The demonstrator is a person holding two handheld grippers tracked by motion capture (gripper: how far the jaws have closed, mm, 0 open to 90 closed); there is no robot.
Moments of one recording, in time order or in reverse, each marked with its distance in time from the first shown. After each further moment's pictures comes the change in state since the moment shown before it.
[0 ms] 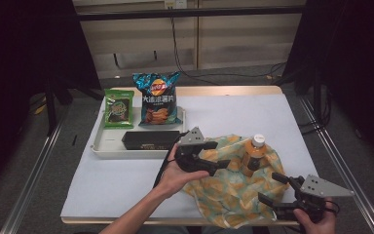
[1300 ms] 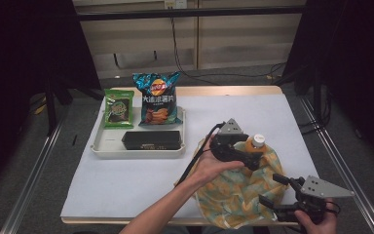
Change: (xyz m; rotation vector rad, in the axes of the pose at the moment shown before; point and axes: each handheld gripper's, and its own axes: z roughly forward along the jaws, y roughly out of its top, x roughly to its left) left arm -0.007 0.025 0.087 0.011 -0.050 0.016; right arm 0.000 -0.002 -0.002 0.014 0.007 0.005
